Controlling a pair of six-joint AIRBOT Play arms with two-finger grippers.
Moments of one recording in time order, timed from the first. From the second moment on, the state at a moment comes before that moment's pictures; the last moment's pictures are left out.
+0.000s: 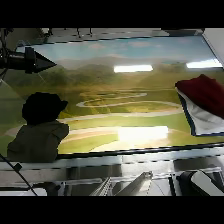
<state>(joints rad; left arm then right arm) 0.19 -1.61 1.77 0.58 -1.49 -1.19 -0.89 -1.04 0.93 -1.09 1.19 1.65</state>
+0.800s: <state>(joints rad) 0.19 -1.59 1.77 0.40 -1.63 -1.18 -0.91 -0.80 0.79 -0.84 1.31 1.46</state>
